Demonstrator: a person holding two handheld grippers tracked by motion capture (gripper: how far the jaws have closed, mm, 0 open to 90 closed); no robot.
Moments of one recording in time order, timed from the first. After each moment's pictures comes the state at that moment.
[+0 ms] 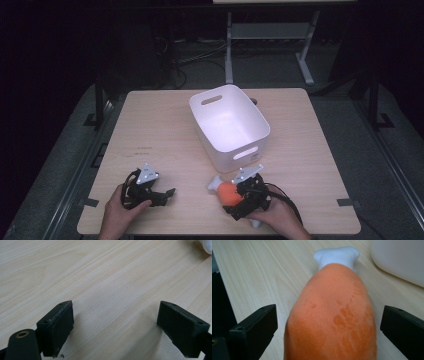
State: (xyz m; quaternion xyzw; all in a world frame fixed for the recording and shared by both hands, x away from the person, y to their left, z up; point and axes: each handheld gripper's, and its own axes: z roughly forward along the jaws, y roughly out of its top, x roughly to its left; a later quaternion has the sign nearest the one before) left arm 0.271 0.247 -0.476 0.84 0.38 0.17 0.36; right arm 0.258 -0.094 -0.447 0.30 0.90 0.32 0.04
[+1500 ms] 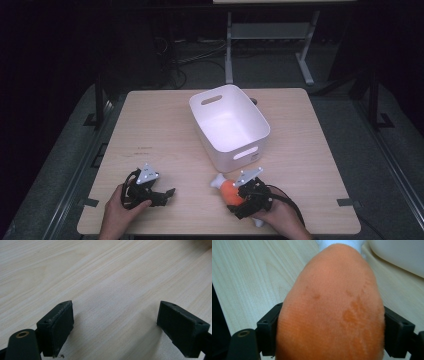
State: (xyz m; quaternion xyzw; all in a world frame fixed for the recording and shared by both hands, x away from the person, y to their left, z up) left arm 0.271 0.247 -0.476 0.84 0.38 0.17 0.36; right arm 0.255 -0.100 -0.453 0.30 0.91 0.29 0.06
